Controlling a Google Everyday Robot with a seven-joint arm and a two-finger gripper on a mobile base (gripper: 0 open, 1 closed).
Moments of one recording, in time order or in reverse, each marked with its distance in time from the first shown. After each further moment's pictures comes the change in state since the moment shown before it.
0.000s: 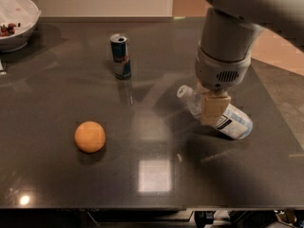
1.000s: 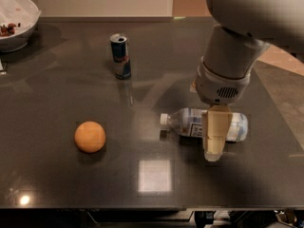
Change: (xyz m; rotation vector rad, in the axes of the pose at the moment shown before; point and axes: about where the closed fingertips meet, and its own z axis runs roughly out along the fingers) arm -0.010 0.022 0.026 -0.082 -0.109 0.026
